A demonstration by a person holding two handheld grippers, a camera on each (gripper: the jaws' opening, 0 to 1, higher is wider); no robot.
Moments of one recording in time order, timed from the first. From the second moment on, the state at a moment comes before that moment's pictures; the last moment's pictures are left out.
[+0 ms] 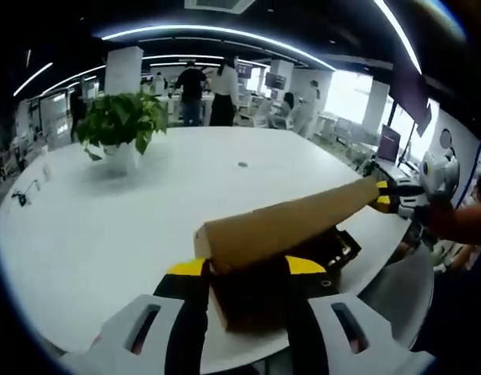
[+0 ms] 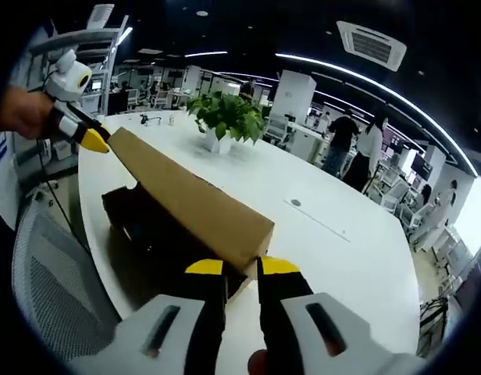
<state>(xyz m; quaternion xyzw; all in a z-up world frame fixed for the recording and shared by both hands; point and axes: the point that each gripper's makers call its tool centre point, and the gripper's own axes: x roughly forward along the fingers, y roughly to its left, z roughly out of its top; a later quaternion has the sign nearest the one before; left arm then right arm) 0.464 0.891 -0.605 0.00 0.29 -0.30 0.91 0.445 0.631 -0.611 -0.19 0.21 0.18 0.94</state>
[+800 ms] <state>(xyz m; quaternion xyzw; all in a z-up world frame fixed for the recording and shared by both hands) 0.489 0.887 -0.585 0.01 0.28 -0.30 0.91 0.485 0.615 -0.589 -0.19 0.21 0.14 0.95</state>
